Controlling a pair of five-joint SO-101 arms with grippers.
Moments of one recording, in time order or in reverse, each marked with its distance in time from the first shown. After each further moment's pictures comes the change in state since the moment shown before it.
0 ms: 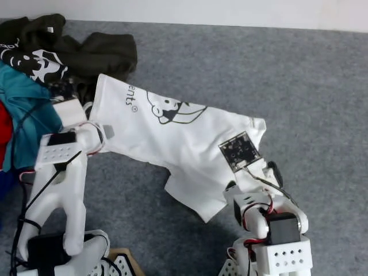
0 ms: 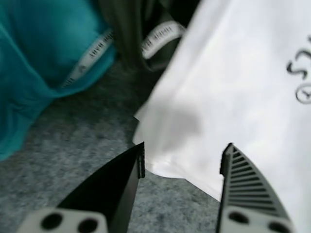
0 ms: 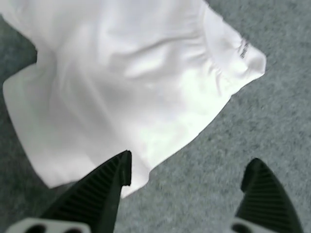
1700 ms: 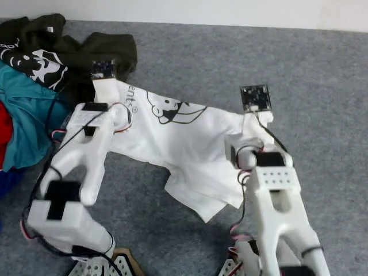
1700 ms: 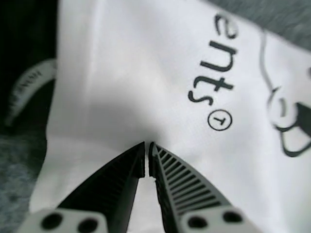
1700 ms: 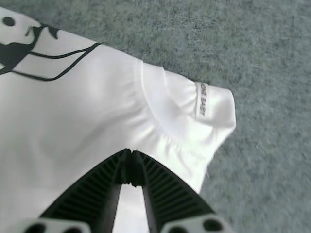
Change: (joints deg) left arm 11.8 27.3 -23.4 2.8 0.1; right arm 4.8 48.2 -11.2 -39.8 -17.7
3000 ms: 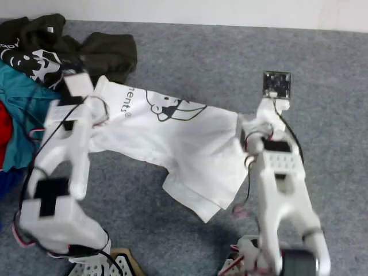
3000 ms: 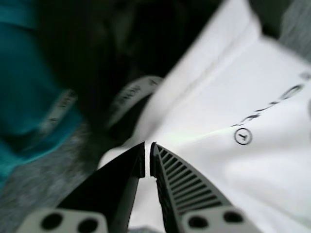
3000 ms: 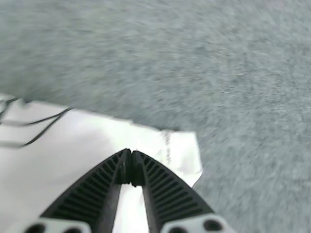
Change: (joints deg) left arm -9.2 -0.3 -5.5 4.7 0.0; right arm 4.7 6.8 -4.7 -11.2 -5.6
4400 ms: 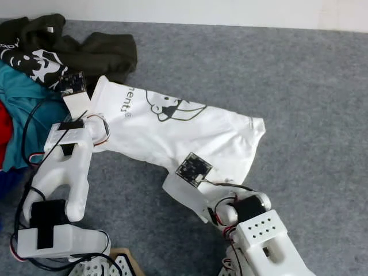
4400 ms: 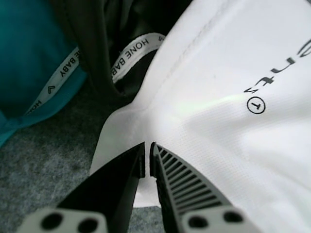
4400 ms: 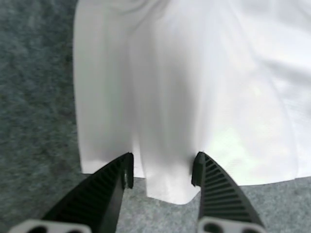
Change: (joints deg) left arm -0.4 -10.9 20.9 -13.5 0.0; right arm -24.8 -35.9 28.6 34.8 32.0
